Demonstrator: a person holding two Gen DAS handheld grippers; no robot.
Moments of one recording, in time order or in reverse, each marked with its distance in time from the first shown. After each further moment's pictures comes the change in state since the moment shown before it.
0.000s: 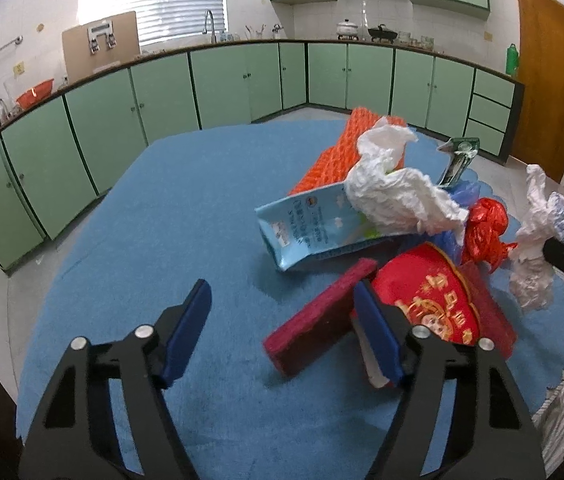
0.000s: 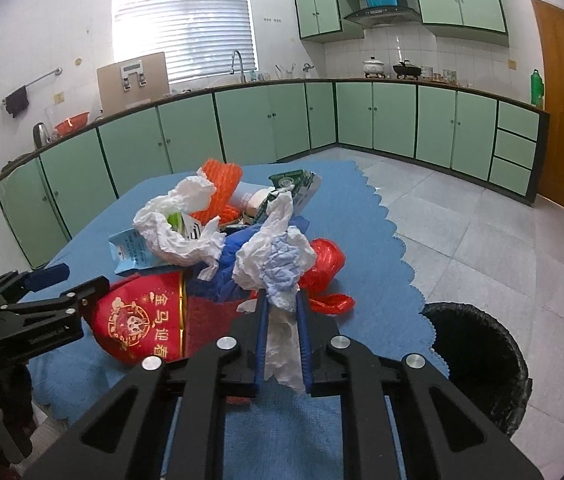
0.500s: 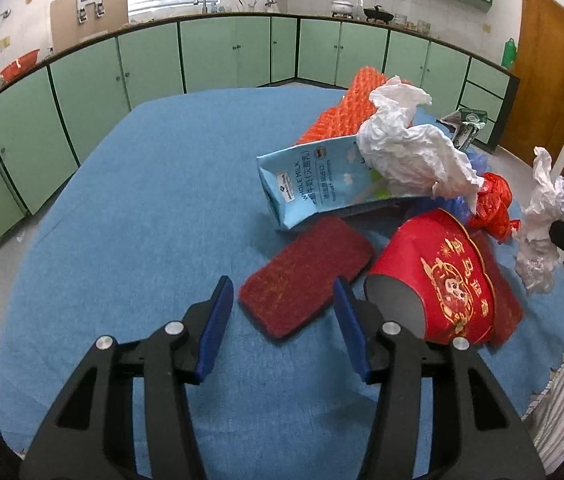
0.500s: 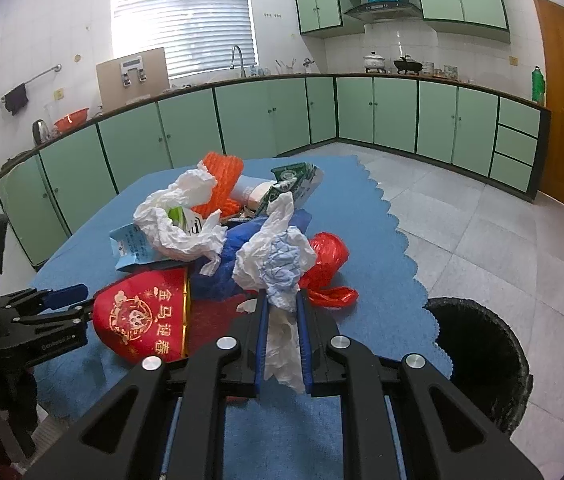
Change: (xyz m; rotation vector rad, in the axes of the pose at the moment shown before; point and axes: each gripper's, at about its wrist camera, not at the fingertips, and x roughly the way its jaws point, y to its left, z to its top) left arm 0.021 0.011 -0.012 -0.027 0.087 -0.075; right arm 0.003 0.002 -0.001 0.000 0.022 0.005
